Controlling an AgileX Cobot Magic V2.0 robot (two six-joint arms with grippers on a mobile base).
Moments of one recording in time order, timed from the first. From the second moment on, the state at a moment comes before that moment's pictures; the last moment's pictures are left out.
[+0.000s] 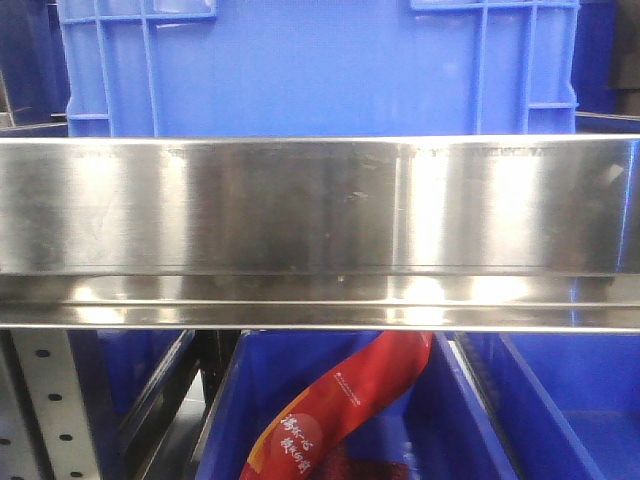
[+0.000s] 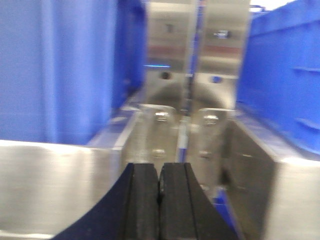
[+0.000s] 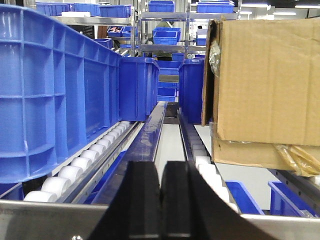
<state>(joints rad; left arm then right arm) 0.00 0.01 0.00 0.00 0.08 -0.03 -0.21 0.00 0.00 0.12 -0.01 -0.09</state>
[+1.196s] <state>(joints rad) -0.01 0.01 0.00 -0.01 0.08 -0.03 -0.21 0.00 0.00 0.12 -0.01 -0.09</state>
